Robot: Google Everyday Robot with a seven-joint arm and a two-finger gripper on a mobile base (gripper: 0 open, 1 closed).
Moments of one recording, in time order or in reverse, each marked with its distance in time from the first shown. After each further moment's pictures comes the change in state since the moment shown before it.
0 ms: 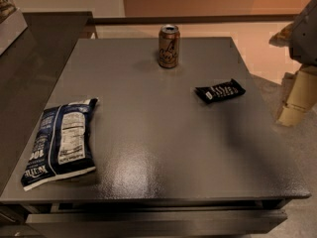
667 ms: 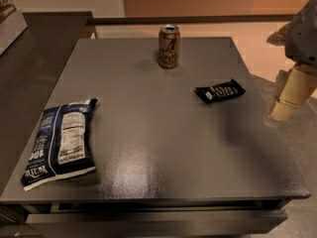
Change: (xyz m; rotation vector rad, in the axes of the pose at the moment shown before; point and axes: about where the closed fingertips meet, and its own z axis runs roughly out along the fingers) arm -0.003 -0.014 0.011 0.017 -0.046 0.031
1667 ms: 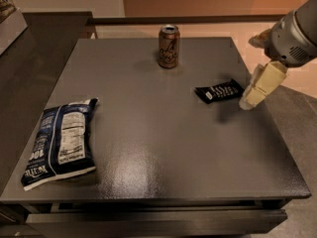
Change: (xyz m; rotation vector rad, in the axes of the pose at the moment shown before) arm -0.013 -0.059 0.063 -0.025 -0.226 0.052
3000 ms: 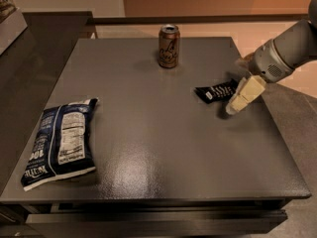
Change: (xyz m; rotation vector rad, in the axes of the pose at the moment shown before) arm 0.025 -0.025 0.082 -0.124 -0.105 0.106
